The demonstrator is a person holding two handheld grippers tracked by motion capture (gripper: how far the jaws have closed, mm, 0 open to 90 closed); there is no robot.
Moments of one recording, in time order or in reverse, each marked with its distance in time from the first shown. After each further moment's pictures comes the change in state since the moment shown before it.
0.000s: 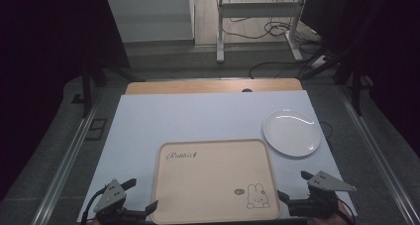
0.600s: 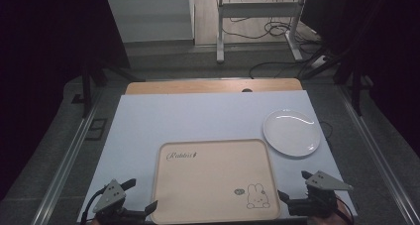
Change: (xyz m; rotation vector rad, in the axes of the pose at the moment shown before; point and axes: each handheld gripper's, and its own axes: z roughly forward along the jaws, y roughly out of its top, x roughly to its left) left arm 0.001 0.000 -0.001 -0.005 -0.003 -0.004; right arm -0.003 -0.003 0.006 0.037 -0.020 -0.031
